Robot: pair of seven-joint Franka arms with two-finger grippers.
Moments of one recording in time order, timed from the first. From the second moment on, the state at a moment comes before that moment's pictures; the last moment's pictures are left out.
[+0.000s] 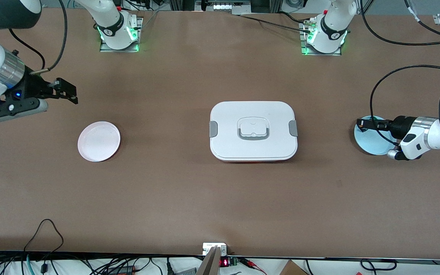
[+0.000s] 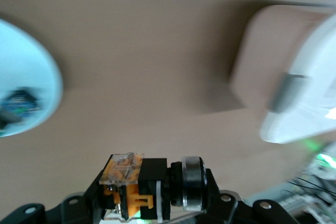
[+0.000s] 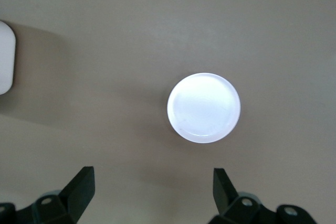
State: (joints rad) left arm 0.34 0.47 -0.22 -1.55 -0.32 1.44 0.11; right arm 0.19 0.08 -0.08 -1.62 0.06 1.66 -0.13
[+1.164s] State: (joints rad) left arm 0.15 0.65 -0.41 -1.55 -1.28 1.55 1.17; right arm 0.24 0.26 -0.07 -1.63 0.78 1.56 -0.14
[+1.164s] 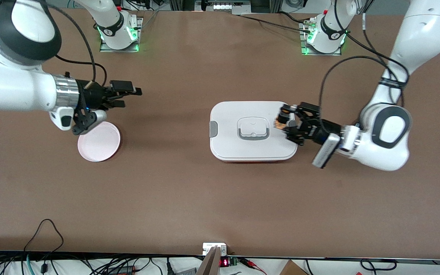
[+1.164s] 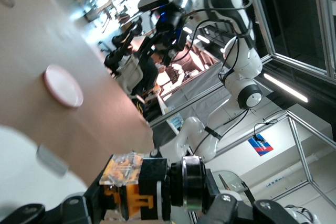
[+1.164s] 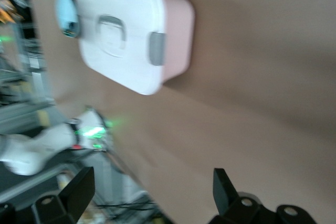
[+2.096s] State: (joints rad) left arm -0.20 0.69 -0.41 -1.59 -1.84 1.91 1.68; right arm 0.33 0.40 -0.07 -1.67 1.35 1.73 0.06
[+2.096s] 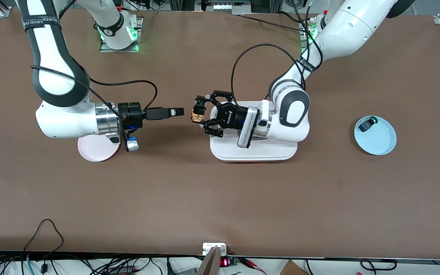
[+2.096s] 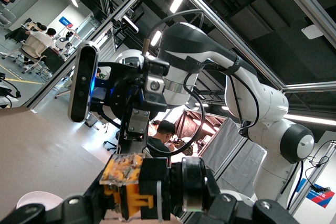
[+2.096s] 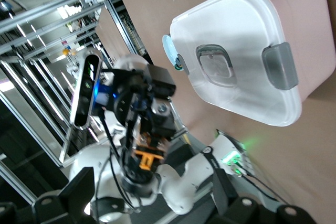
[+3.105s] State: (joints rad) left arm -0.21 0.69 -0.41 -1.59 -1.84 1.92 1.69; right arm 0.40 0.41 -0.07 -1.68 1.37 1.86 0.11
